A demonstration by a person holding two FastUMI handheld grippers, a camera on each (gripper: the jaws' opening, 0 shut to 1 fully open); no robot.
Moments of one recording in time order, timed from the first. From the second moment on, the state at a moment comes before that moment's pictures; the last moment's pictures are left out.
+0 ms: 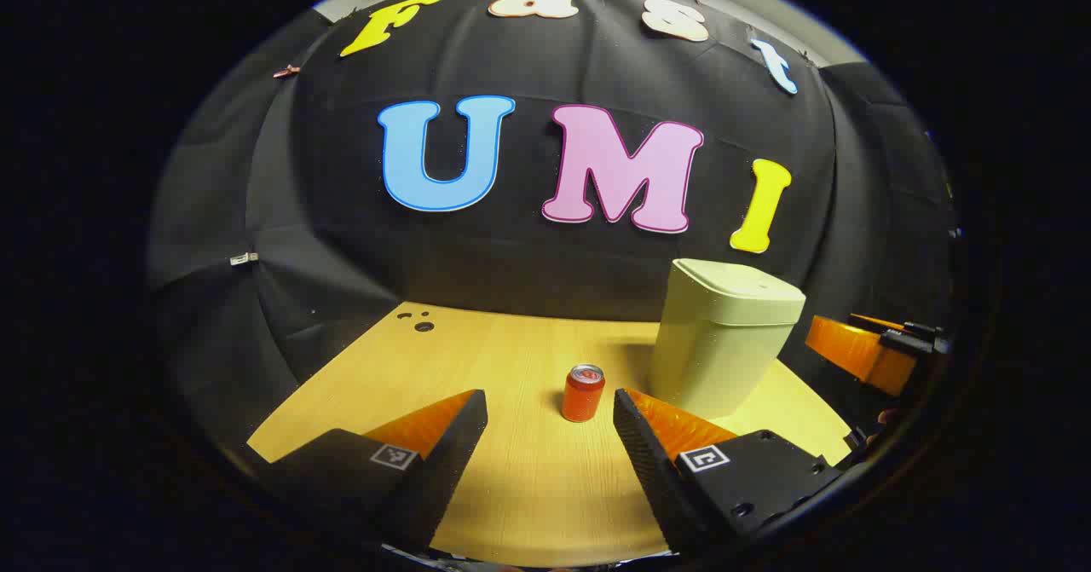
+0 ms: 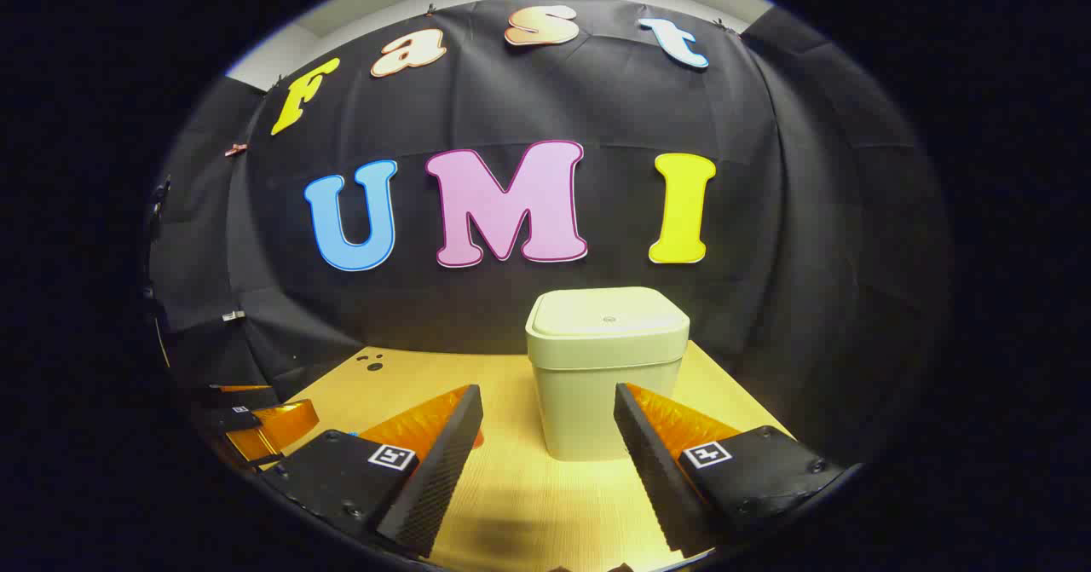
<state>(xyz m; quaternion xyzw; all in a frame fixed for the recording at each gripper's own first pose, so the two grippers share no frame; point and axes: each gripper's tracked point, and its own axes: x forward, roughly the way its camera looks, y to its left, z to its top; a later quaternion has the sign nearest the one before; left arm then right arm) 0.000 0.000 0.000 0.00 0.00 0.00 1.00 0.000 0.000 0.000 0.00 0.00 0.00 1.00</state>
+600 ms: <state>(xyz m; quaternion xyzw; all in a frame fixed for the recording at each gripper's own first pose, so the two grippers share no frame) 0.025 0.015 -0.003 0.00 0.01 0.01 1.00 0.028 0.012 -0.009 -0.01 0.02 0.01 1.00</state>
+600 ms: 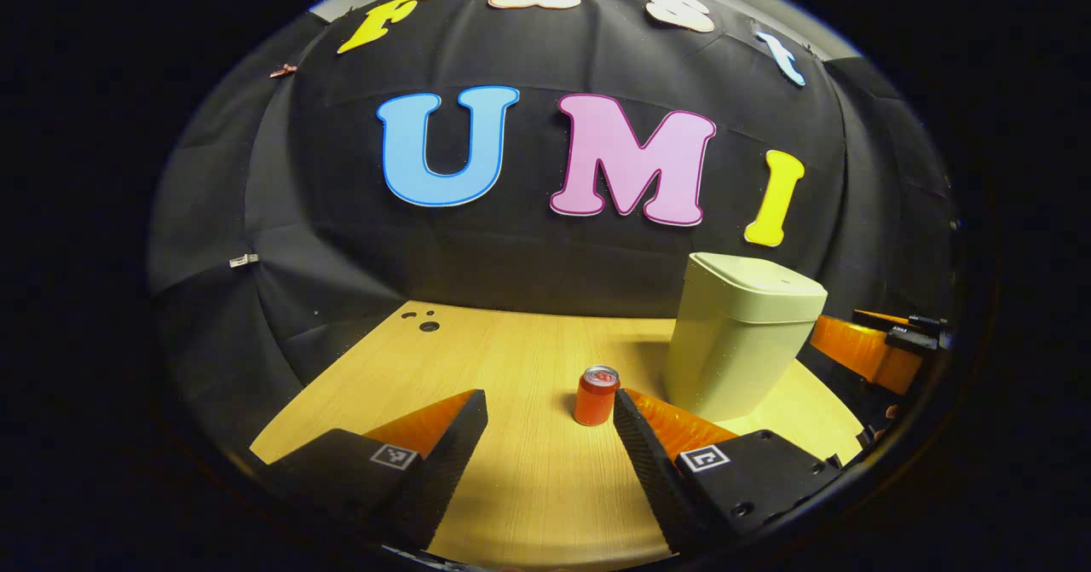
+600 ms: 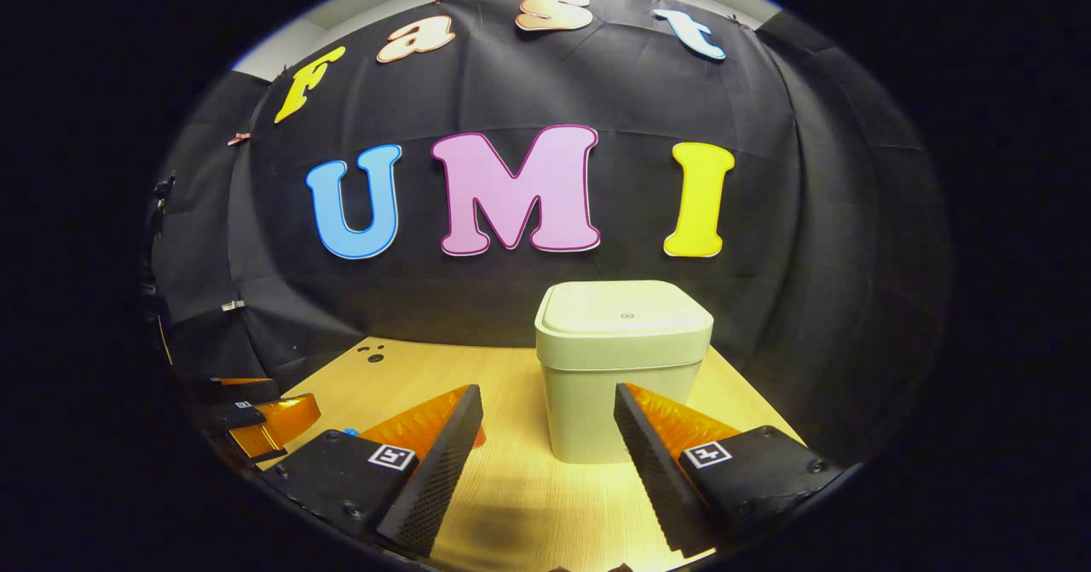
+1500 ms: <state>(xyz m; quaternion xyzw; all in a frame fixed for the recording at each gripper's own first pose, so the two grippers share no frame) 0.055 0.020 -0.010 0.00 0.02 0.00 1.00 0.053 0.014 -0.017 -0.02 0.04 0.00 1.00</state>
